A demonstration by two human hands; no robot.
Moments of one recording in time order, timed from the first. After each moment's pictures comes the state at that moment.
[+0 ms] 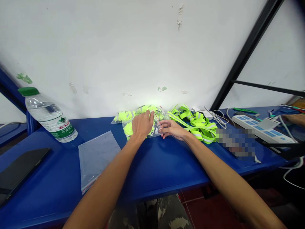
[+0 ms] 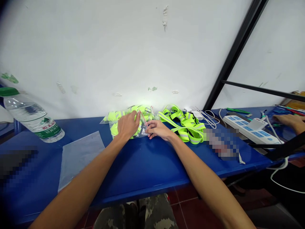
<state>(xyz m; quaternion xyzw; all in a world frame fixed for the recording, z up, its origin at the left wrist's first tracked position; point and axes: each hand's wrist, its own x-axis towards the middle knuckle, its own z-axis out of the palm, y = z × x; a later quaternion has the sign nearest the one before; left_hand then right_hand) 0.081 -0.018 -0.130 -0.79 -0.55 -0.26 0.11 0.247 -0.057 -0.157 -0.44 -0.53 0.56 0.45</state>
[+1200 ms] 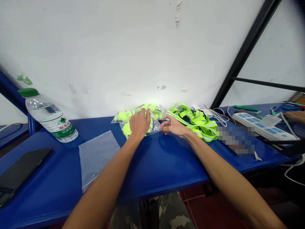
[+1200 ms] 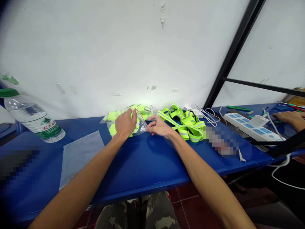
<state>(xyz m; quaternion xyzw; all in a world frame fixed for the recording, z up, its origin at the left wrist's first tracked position) 0.080 -0.014 -0.132 -0.75 -0.57 -0.30 0.12 0.249 -0.060 -0.151 -0.47 -0.57 0.51 0.45</state>
